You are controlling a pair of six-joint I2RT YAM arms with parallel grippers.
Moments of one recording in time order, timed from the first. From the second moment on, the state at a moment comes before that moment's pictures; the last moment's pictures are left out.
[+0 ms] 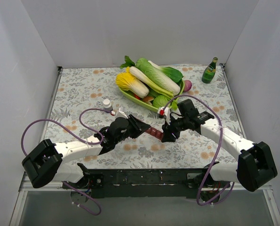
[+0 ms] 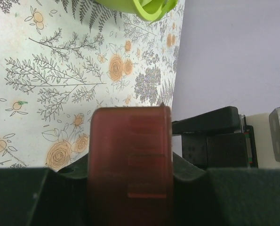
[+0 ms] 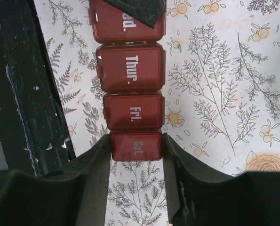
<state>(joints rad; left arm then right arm) -0.90 1.27 0.54 0.35 -0.10 -1.36 0.53 1.25 0.80 -0.55 -0.70 -0.47</state>
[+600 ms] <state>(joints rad) -0.88 1.27 0.53 0.38 0.00 -1.29 0.50 1.24 0.80 -0.66 -0.85 -0.53</state>
